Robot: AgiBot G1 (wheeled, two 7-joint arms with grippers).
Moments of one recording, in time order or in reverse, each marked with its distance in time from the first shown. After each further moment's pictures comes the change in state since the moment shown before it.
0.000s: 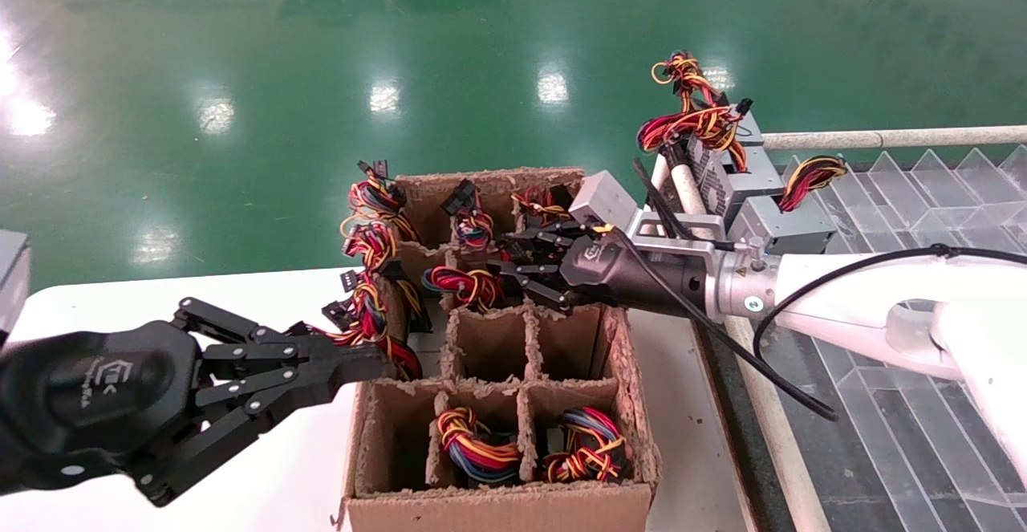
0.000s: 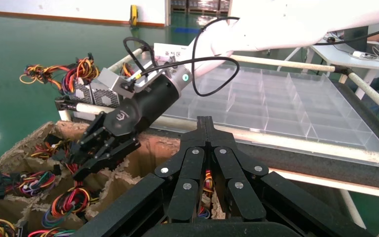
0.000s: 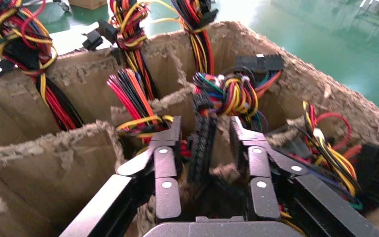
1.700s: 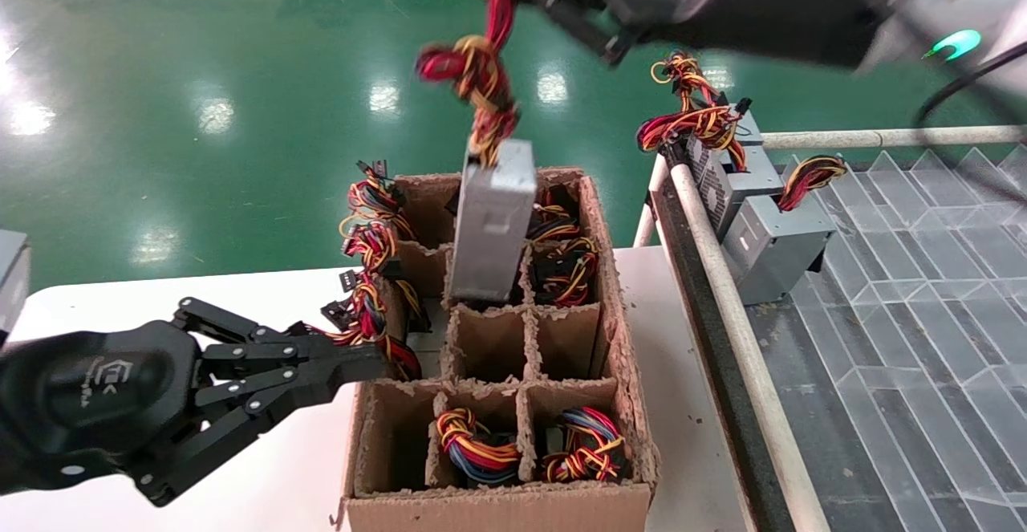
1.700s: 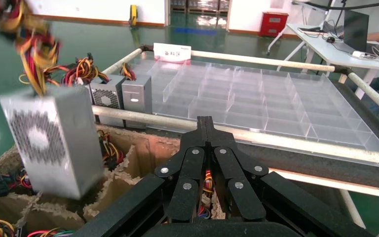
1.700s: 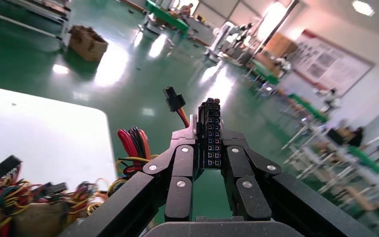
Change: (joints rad) left arm 0.000 0.000 0.000 0.000 0.000 0.000 0.000; right arm 0.225 0.168 0.079 0.420 0.094 -0.166 0.035
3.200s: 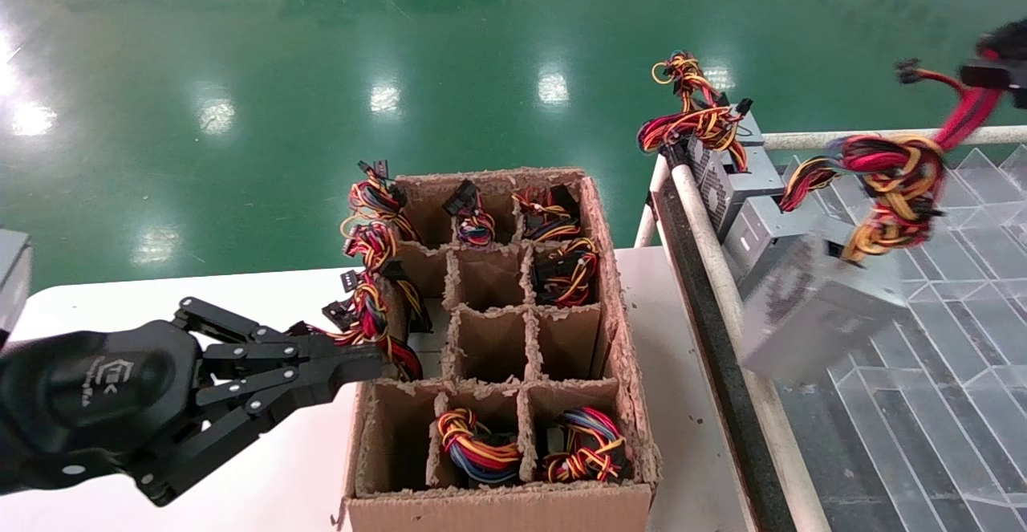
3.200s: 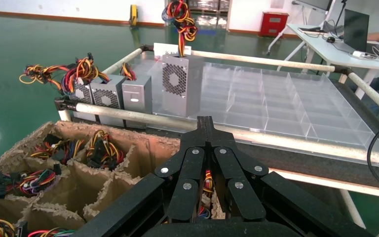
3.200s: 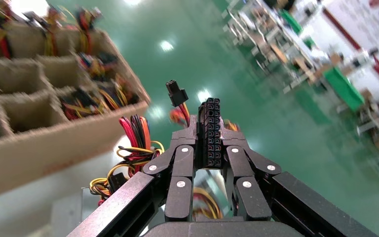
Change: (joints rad) left arm 0.000 0.000 0.000 0.000 0.000 0.000 0.000; right arm -0.451 0.889 0.211 0.855 0.080 0.207 0.527
